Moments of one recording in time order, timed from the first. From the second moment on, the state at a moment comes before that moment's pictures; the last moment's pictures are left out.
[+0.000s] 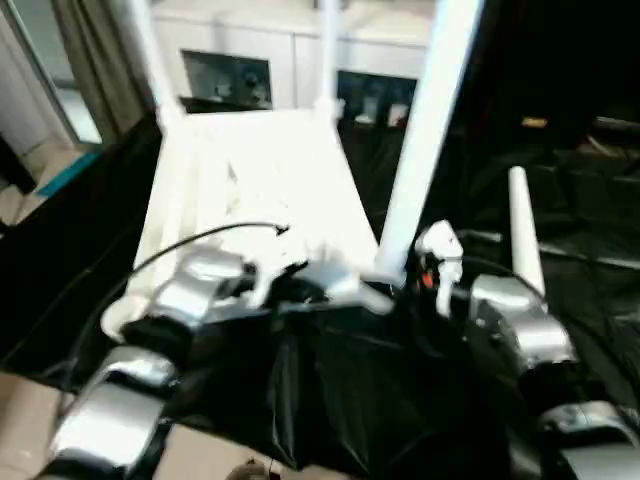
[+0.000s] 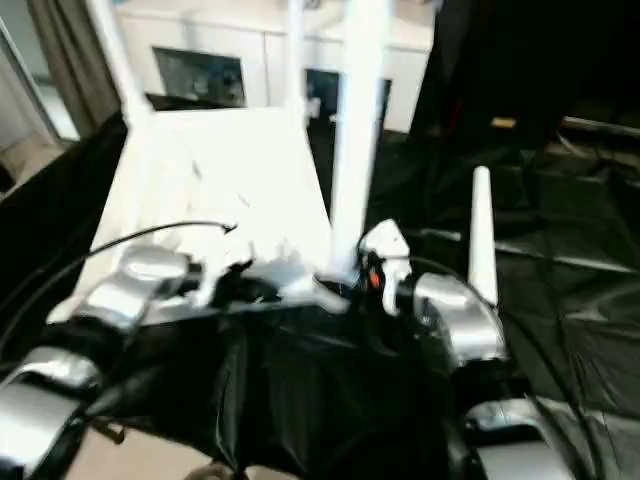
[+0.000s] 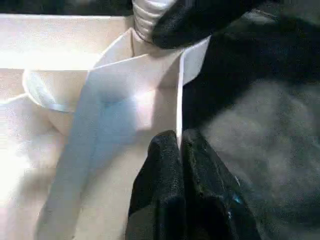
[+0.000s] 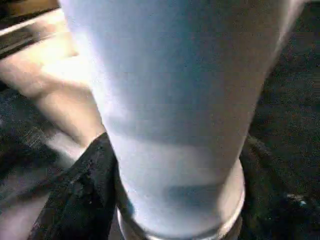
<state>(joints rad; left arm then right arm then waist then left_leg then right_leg) -0.77 0.19 -0.24 0.92 0.08 0.00 -0.99 -0.55 -0.21 0.00 0.72 0.14 0.08 0.67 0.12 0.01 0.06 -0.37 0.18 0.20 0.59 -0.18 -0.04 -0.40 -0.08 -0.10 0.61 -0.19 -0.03</state>
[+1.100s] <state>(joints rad) -0.73 0.29 -0.24 0.87 0.05 -0.05 -1.24 -0.51 -0.32 0.09 0.62 0.16 0.08 1.02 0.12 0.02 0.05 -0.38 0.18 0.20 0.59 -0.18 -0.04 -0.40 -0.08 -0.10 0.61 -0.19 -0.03</state>
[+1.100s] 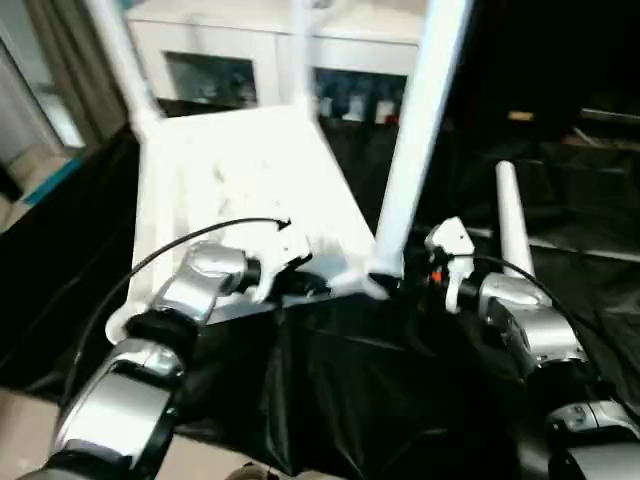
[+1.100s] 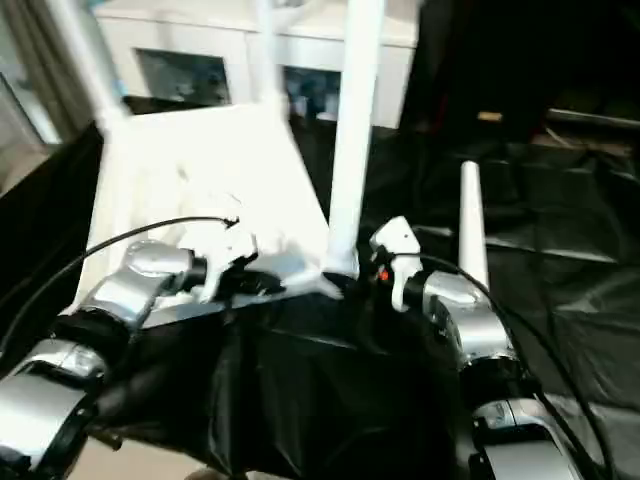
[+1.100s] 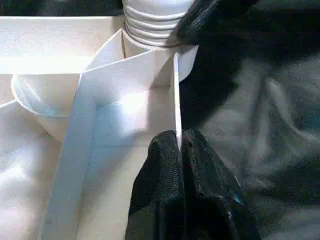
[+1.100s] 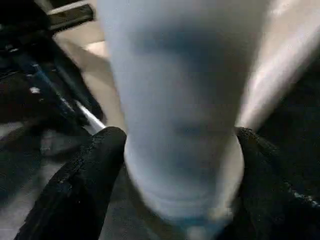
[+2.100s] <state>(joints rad) -0.86 0.04 -0.23 1.05 0.10 0.06 -0.74 -0.62 -0.13 -0.08 0.78 0.11 0.10 0.31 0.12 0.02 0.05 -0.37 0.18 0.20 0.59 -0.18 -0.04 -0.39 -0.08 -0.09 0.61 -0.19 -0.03</state>
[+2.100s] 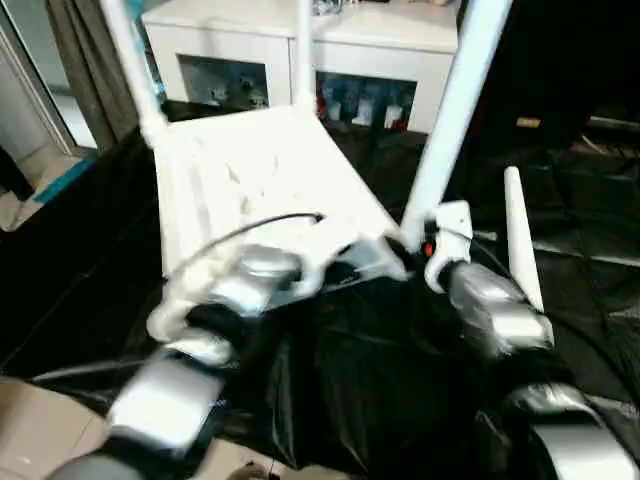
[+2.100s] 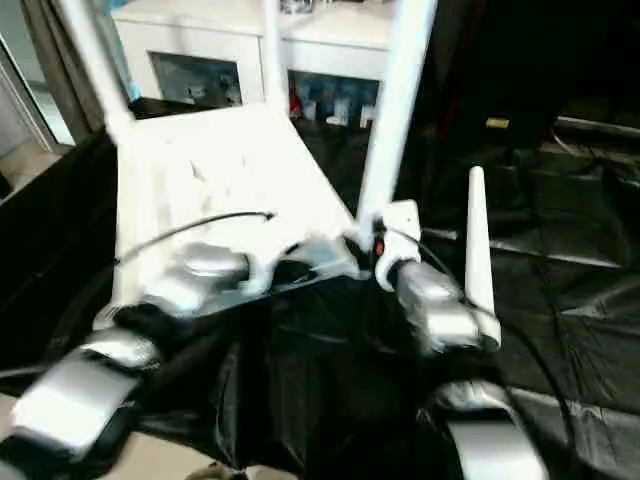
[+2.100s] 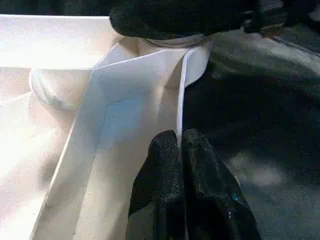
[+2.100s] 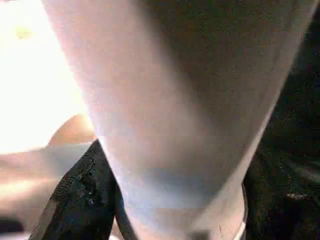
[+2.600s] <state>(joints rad) -0.86 0.13 -0.21 1.07 0.11 0.00 -0.77 -0.54 -0.19 0.00 0.69 0.14 0.09 0.69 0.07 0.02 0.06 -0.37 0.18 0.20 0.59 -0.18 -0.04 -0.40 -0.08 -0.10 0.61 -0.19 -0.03</state>
